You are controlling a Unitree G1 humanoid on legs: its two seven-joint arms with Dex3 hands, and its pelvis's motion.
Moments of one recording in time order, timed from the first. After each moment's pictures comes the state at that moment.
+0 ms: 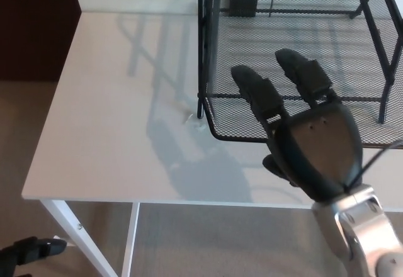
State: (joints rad) left_arm 0.15 0.53 0.05 0.46 -0.06 0.08 -0.43; right_arm -0.11 -0.34 0.47 -0.23 -1.25 0.08 -0.36
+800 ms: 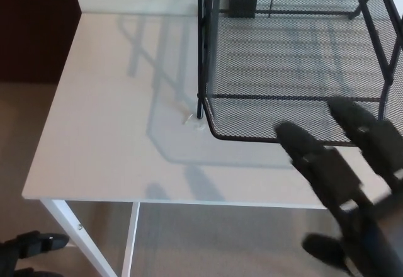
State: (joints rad) left_arm 0.11 0.53 0.04 0.50 -0.05 0.07 -0.43; right_arm 0.52 -0.54 0.24 -0.77 -1.11 -0.11 -0.36
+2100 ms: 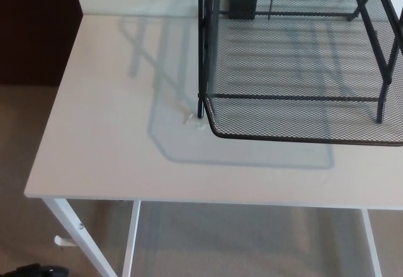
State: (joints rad) left_arm 0.18 0.52 0.03 0.53 -0.04 0.07 -0.42; right_arm 0.73 -0.50 -0.11 -0.15 -0.50 -0.20 -0.14
